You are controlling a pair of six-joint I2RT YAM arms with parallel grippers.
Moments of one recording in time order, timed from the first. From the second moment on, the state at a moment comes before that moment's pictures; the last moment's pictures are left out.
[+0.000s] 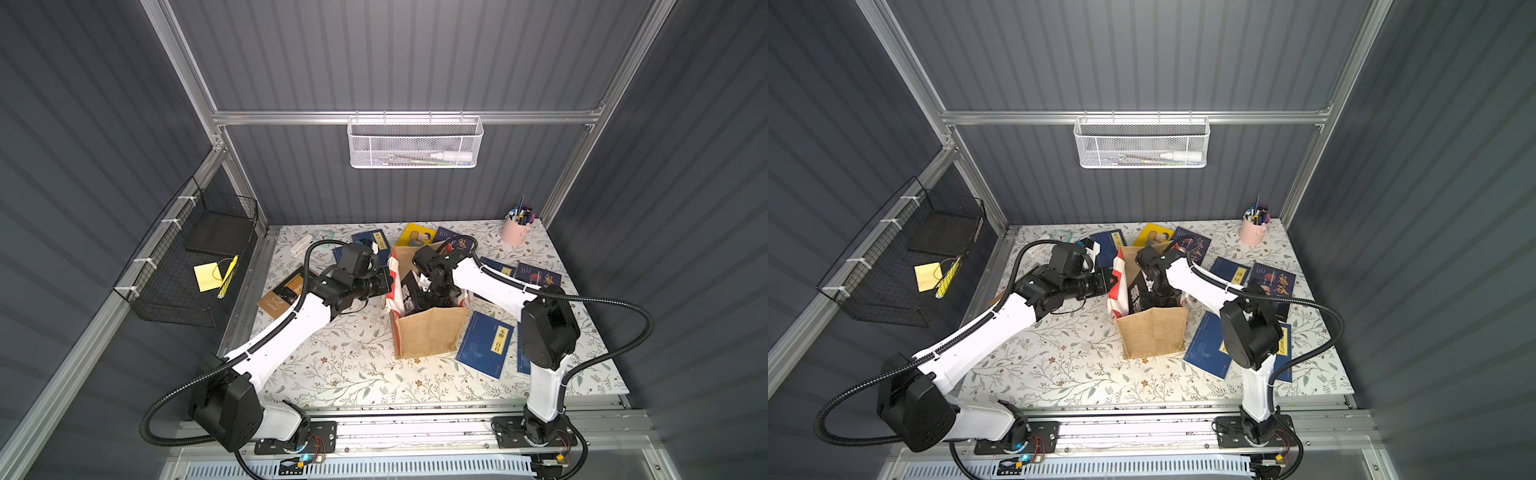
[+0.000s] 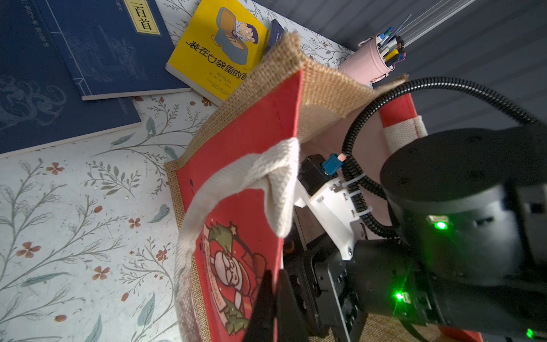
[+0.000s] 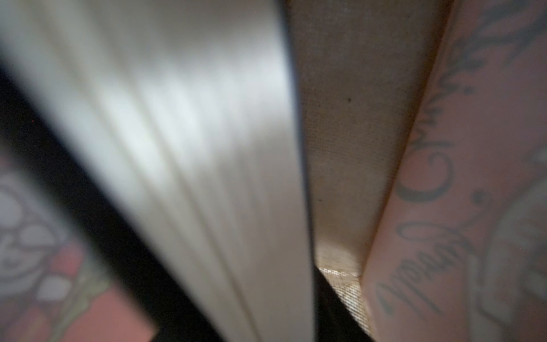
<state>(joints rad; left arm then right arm) -0.61 1.39 1.17 -0.45 0.19 -0.66 0.66 1.94 1.61 -1.12 -0.20 0.52</state>
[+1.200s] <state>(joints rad) -0.61 1.41 1.20 -0.50 0.15 -0.62 0.60 1.93 1.55 -1.09 -0.13 0.42</state>
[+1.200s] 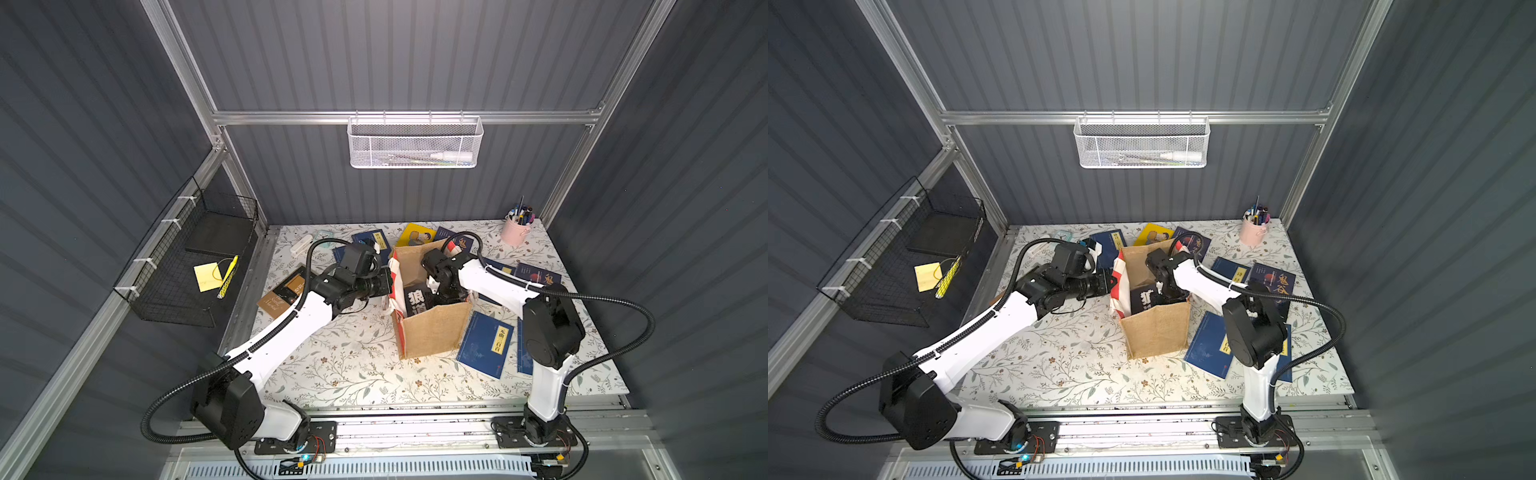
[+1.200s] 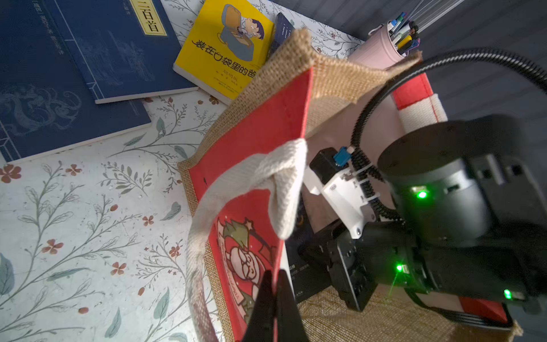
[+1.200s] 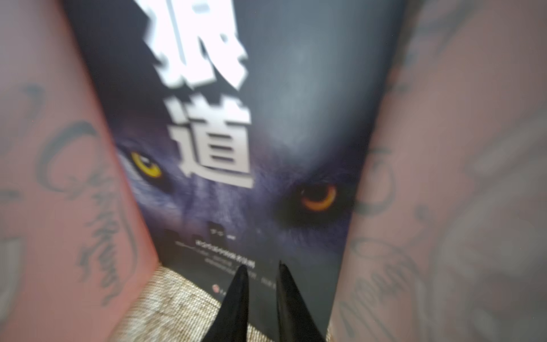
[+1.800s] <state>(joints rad) -0.50 1.44 1.57 -0.73 0.01 -0.36 0.76 1.66 1.89 -1.19 0.06 0.44</state>
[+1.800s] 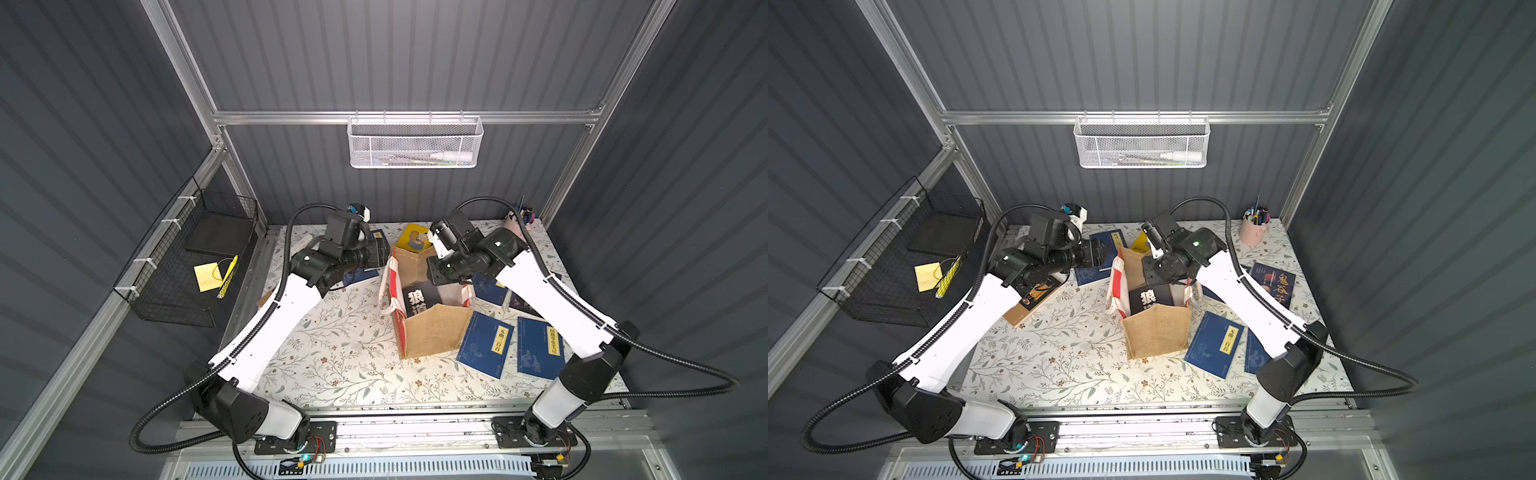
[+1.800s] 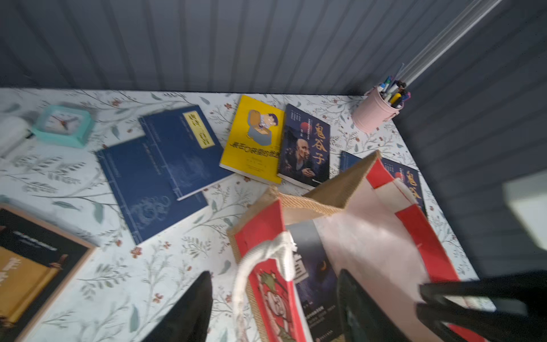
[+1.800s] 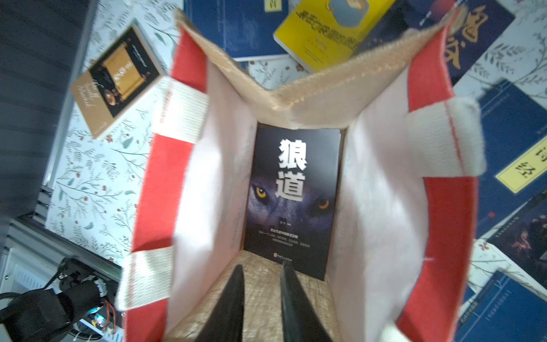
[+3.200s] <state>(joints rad) 0.14 2.32 1.96 -0.91 0.01 0.00 1.04 2.39 2.29 -0.85 -0.07 0.61</state>
